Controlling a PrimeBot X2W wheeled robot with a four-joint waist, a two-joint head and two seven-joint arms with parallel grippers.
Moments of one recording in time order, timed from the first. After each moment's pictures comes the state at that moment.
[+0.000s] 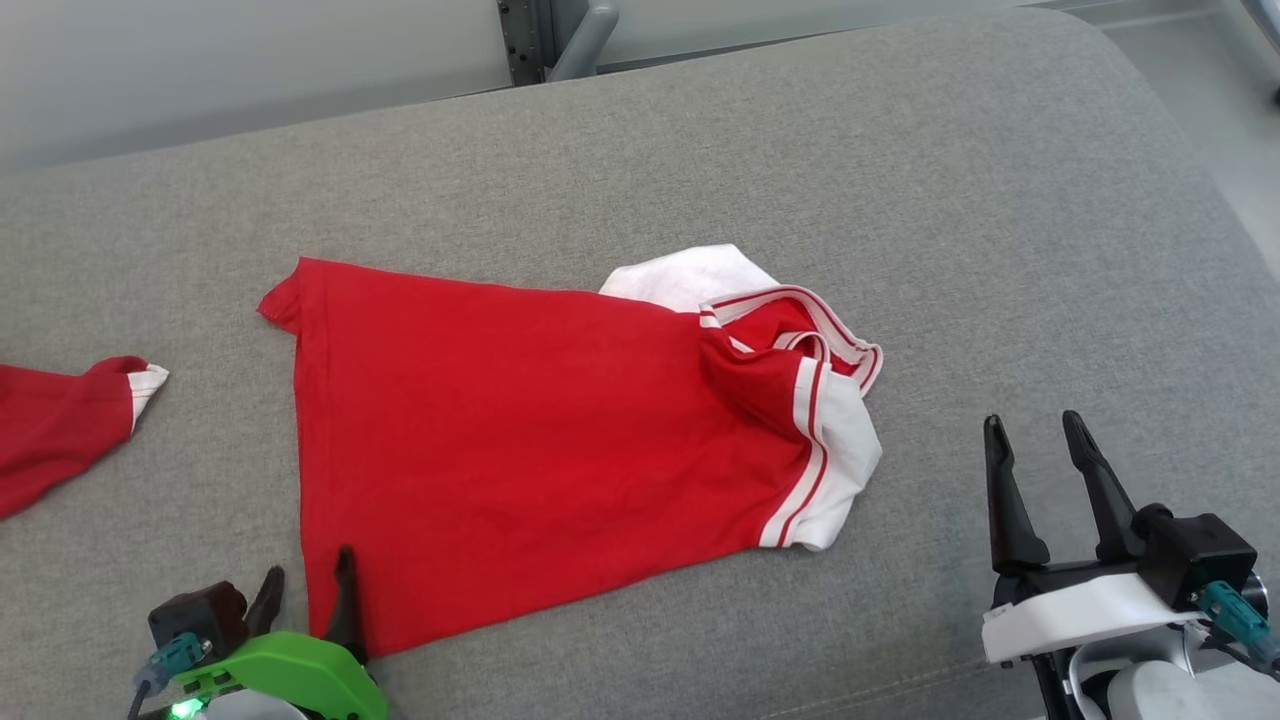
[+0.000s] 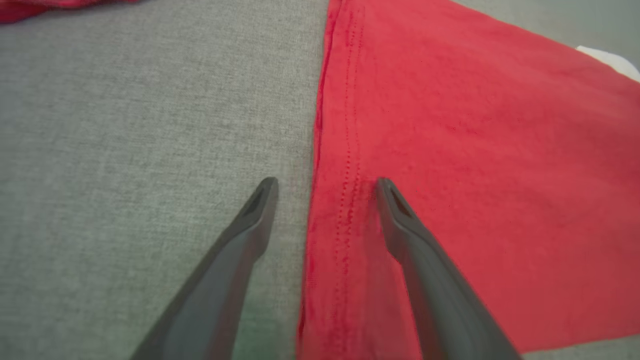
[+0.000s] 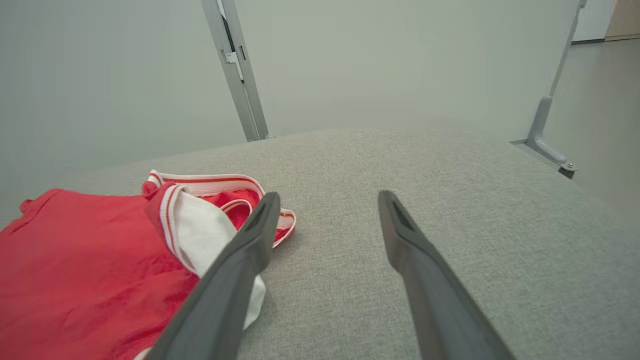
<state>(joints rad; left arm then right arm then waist) -0.14 0.44 -0.60 0.31 -0.96 0.30 -0.24 0.00 -0.05 -0.02 0.07 0.19 0.13 -0.26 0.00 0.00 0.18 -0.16</state>
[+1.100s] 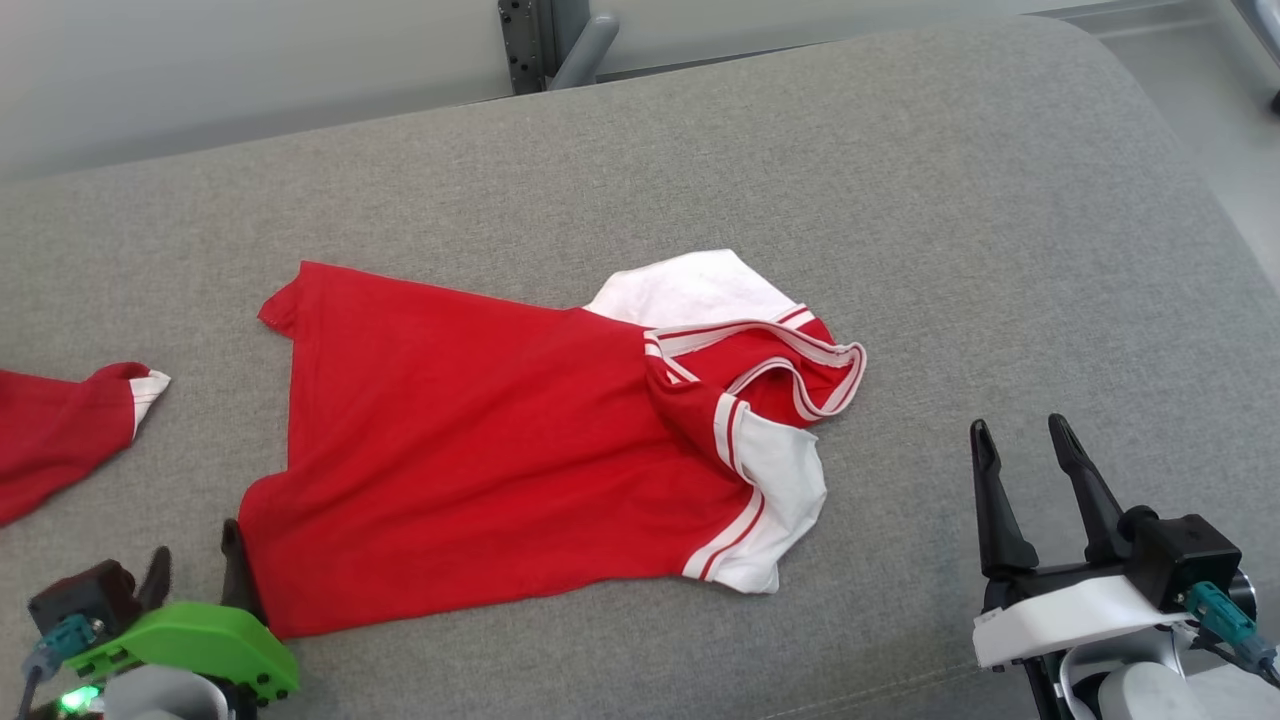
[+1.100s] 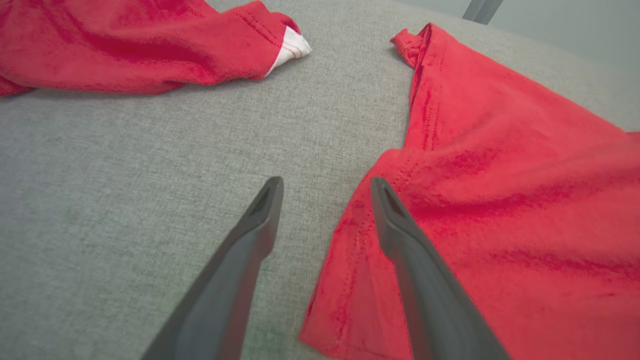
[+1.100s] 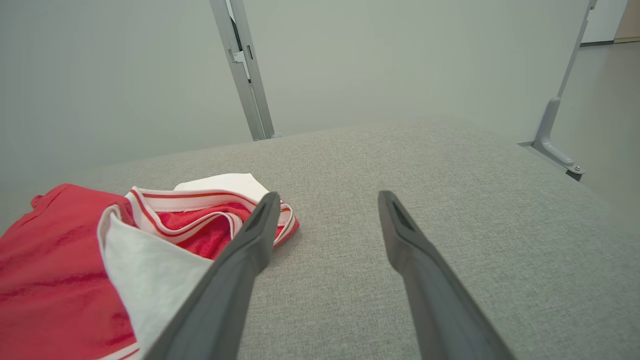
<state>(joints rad) -0.14 0.49 -0.50 0.34 -1.03 0.34 -0.23 -0.01 -0.05 0.00 0.08 0.18 0.13 -0.26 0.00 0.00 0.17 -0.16</state>
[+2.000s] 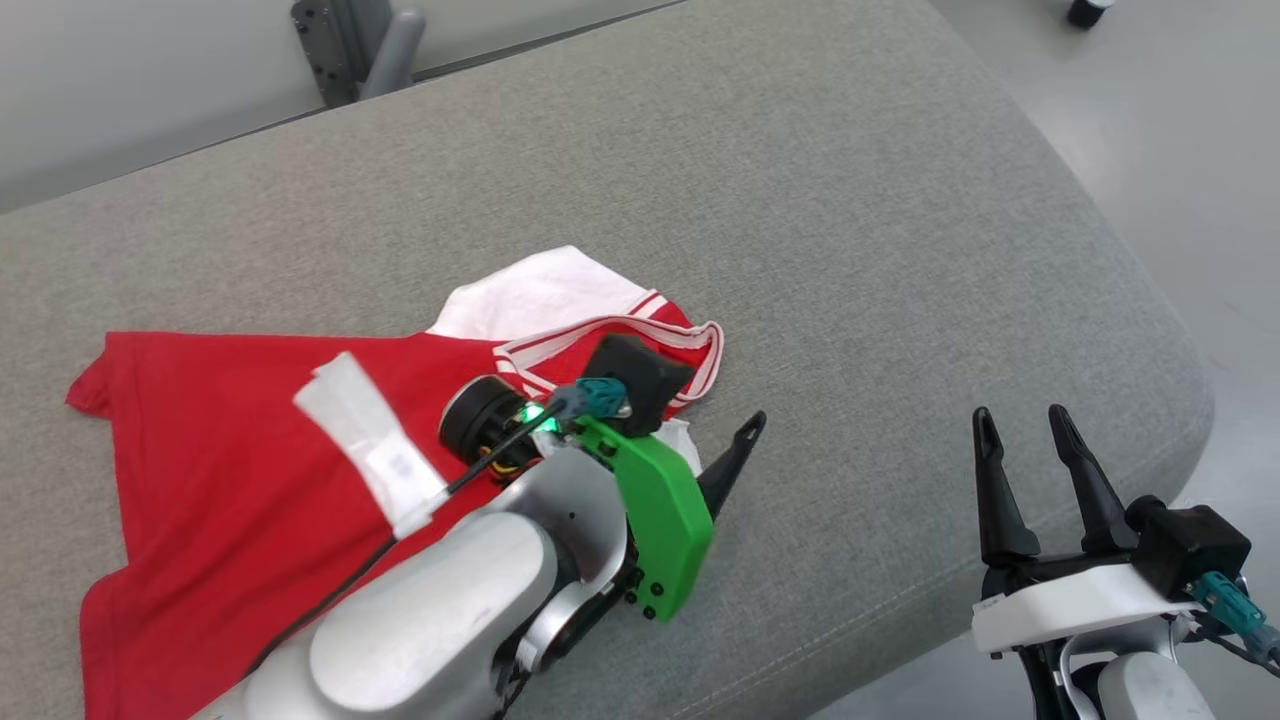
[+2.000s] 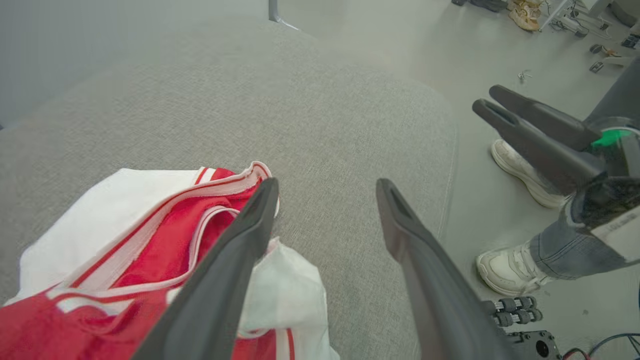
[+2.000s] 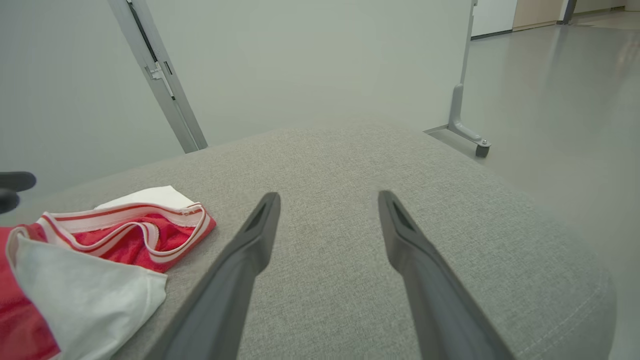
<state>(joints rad) -0.69 0.32 -1.03 0.01 -0.76 0.18 0.33 -0.03 -0.05 0.01 0.09 0.24 0.13 -0.26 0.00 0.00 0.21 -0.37</state>
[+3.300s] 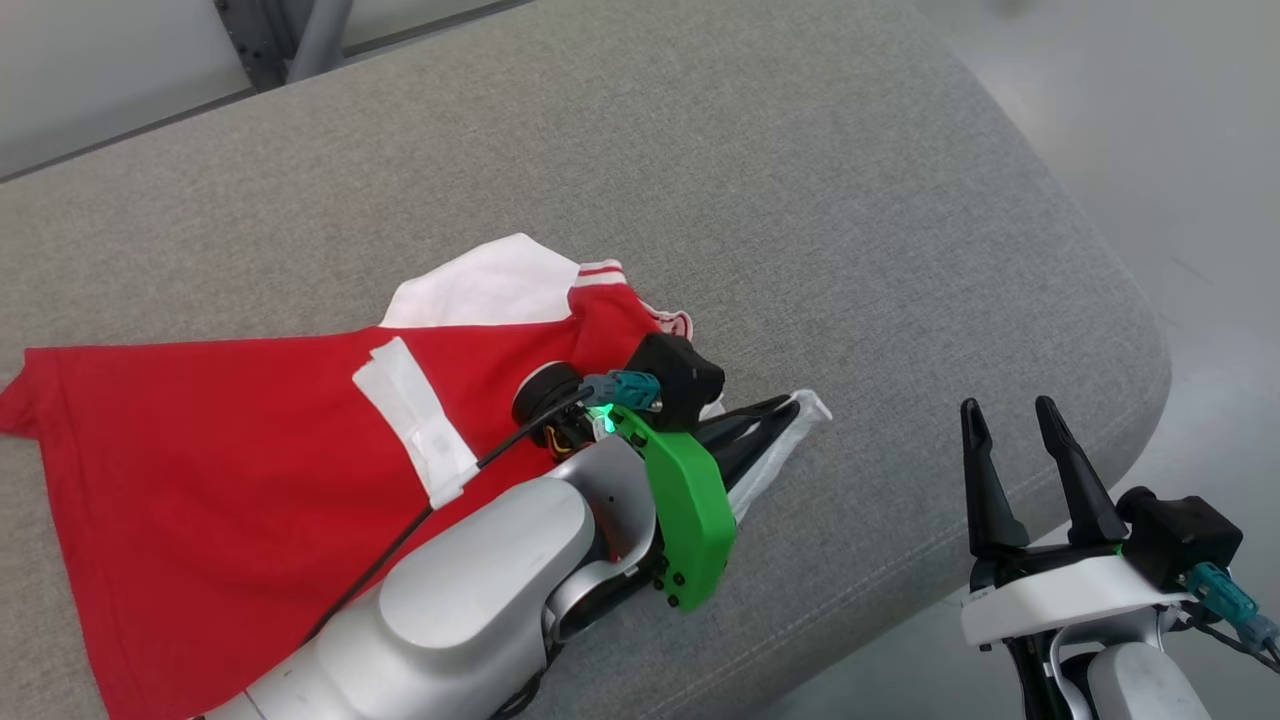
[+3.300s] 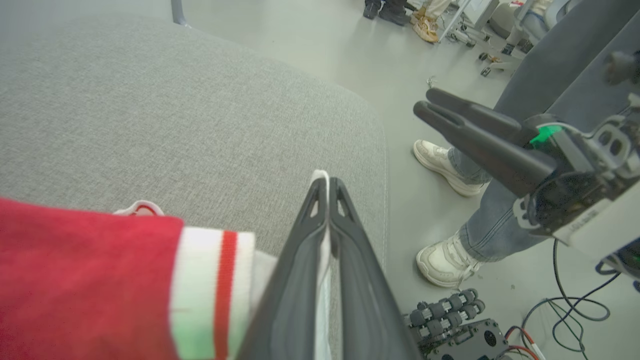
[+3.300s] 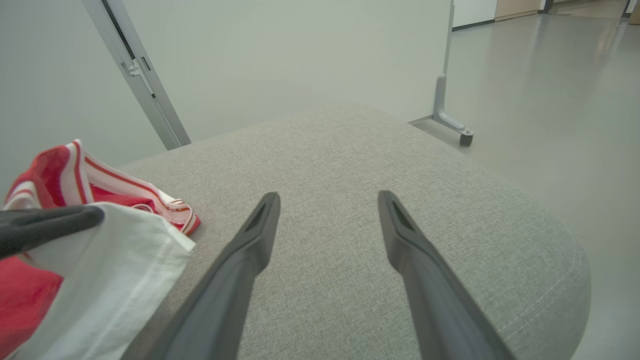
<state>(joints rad) -0.75 0.18 -1.07 0.30 -0.84 -0.10 0.13 -0.04 -0.05 0.02 0.09 0.27 0.13 -0.26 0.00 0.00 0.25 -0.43</state>
